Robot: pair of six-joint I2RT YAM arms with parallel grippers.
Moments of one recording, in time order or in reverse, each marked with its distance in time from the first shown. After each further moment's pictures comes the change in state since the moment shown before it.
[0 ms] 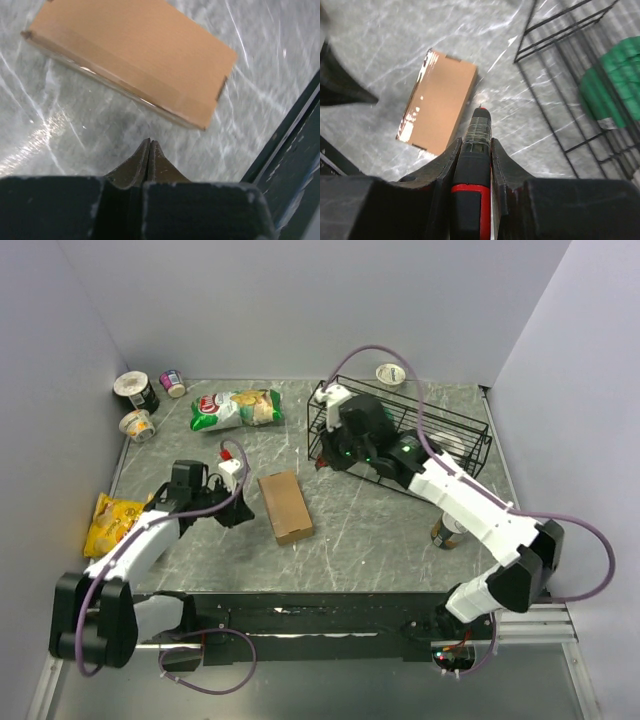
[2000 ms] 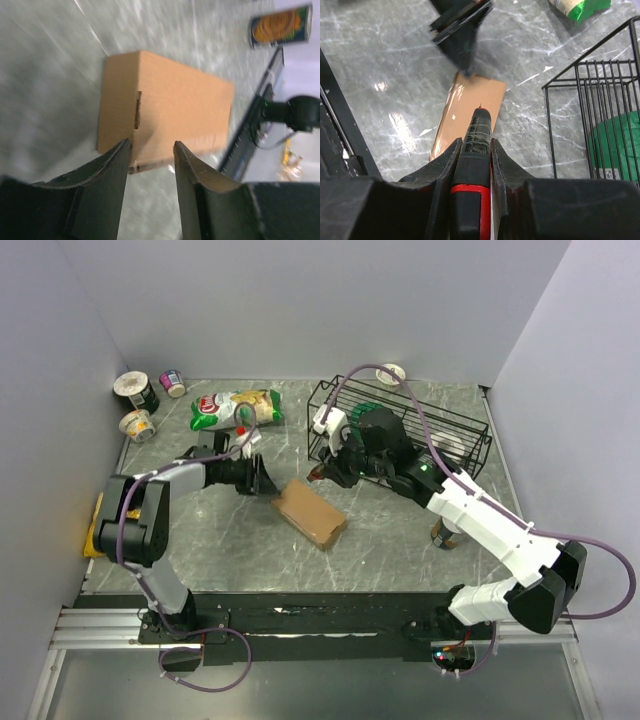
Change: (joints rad) left arm 0.003 0.629 0.379 0.147 0.219 -0.396; right arm 0.006 -0.128 -0.154 0.097 -0.265 -0.301
